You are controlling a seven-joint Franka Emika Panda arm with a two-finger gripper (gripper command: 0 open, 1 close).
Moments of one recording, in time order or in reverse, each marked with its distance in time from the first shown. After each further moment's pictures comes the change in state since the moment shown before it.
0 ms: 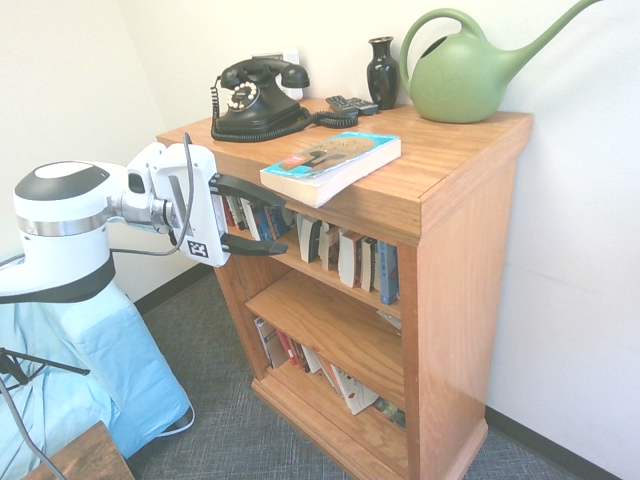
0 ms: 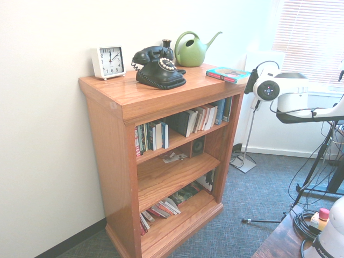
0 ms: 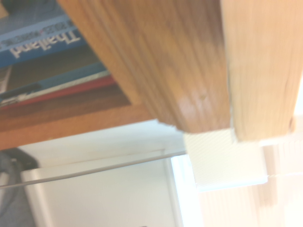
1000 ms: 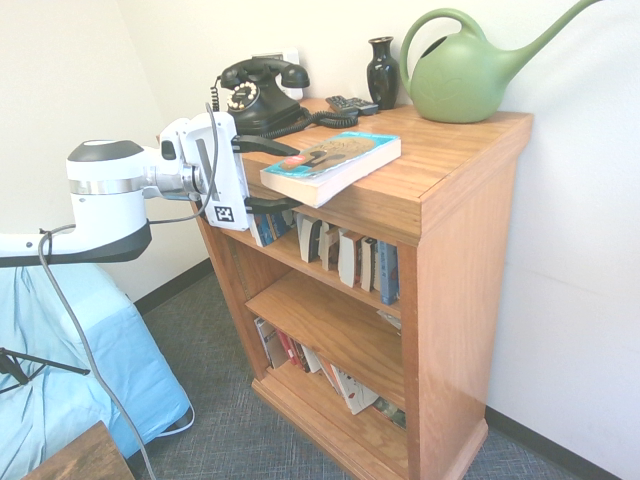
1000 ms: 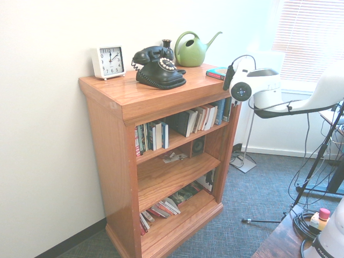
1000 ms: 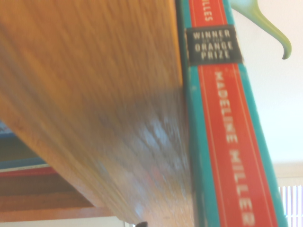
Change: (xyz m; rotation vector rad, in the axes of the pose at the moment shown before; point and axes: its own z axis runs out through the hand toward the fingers) arm 0.063 -0.068 0.008 -0.039 0.093 -0.060
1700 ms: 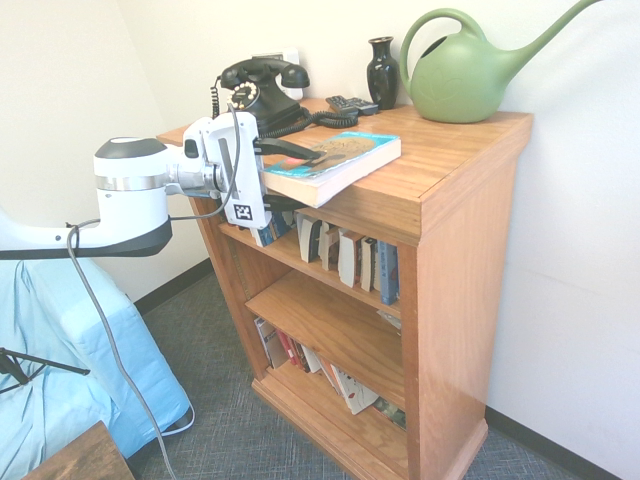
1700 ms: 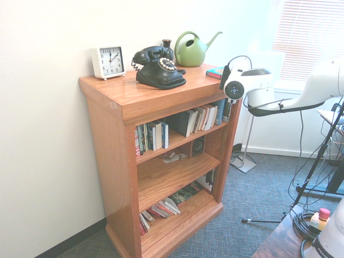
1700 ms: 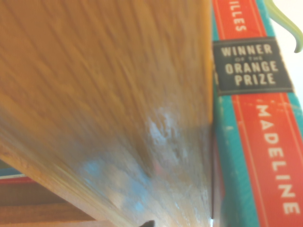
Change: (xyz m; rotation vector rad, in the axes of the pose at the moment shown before) arm 0.005 -0.009 0.023 -0.016 -0.027 0.006
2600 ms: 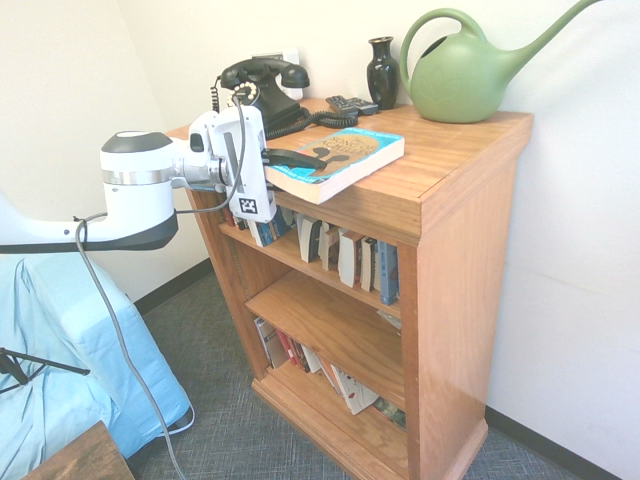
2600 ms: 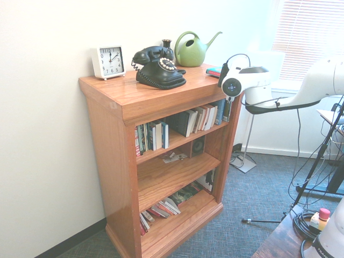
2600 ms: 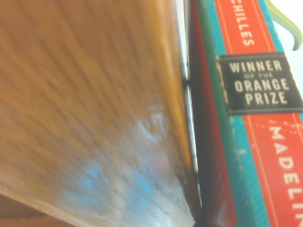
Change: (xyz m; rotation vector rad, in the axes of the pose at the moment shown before) arm 0.011 -0.003 0.004 -0.001 -0.008 0.025
